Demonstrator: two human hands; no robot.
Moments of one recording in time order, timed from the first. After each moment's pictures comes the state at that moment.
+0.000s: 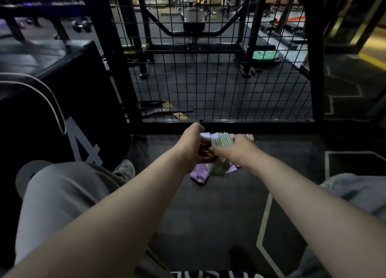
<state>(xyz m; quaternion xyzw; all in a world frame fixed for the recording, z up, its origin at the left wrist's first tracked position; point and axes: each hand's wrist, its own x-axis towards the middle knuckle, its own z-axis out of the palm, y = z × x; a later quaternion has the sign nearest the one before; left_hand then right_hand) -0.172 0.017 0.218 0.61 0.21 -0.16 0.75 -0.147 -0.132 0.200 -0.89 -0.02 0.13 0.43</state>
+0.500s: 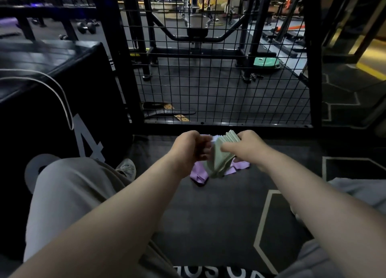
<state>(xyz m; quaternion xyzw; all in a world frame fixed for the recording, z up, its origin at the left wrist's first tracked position) -0.194 0.027 0.213 0.56 0.19 -0.09 0.80 -0.152 -0.145 0.217 -0.88 -0.02 0.12 0.46</state>
